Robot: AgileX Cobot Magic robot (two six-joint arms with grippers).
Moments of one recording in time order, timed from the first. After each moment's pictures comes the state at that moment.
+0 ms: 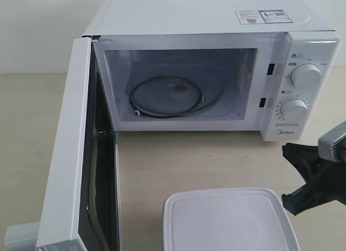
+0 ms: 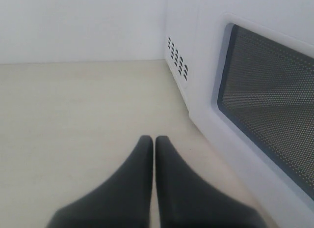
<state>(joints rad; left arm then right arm) -0.01 0.00 0.00 -0.09 0.29 0.05 0.03 1.46 -0.11 -0.40 -0.96 0.01</state>
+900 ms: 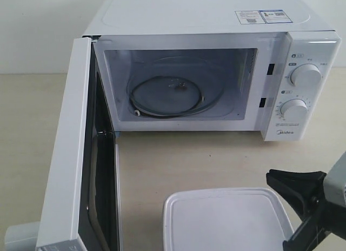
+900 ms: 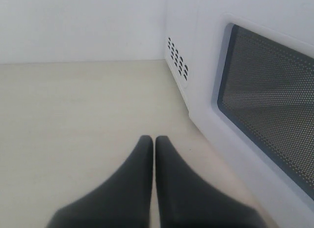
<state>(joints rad) -0.01 0.00 0.00 -0.09 0.29 0.05 0.03 1.46 0.00 -0.61 -1.12 0.04</state>
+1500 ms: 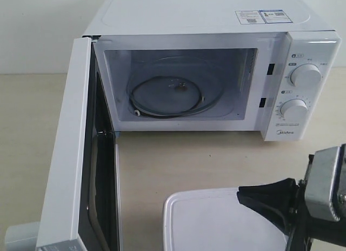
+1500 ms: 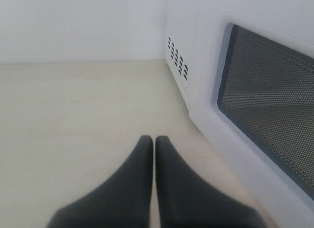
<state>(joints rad) -0.01 0.00 0.00 -0.09 0.29 0.05 0.03 1.47 -0.12 -1.01 -1.05 0.19</state>
